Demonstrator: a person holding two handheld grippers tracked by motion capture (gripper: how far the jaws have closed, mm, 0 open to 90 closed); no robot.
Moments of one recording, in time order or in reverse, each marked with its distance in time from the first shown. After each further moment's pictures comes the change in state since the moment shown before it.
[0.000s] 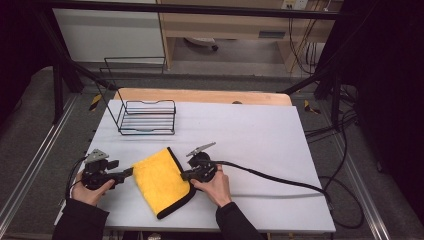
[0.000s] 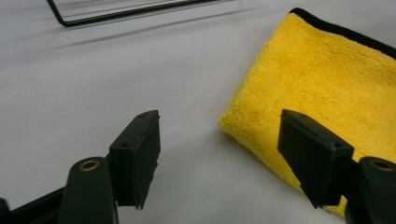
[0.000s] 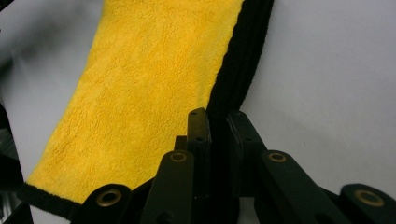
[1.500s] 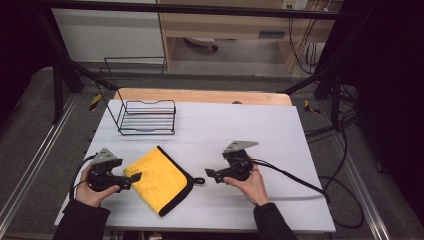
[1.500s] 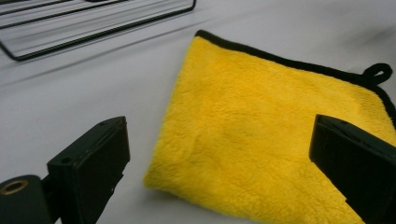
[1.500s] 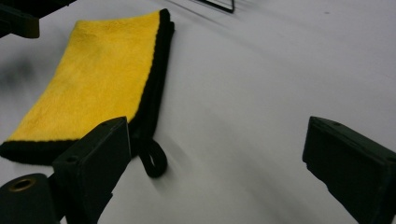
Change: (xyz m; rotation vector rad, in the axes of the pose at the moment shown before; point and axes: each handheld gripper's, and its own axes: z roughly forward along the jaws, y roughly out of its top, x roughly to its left) left arm -0.020 0.012 -0.012 0.000 -0.069 0.094; right arm -0.052 -0.027 -0.071 -0.218 -0.074 -0.082
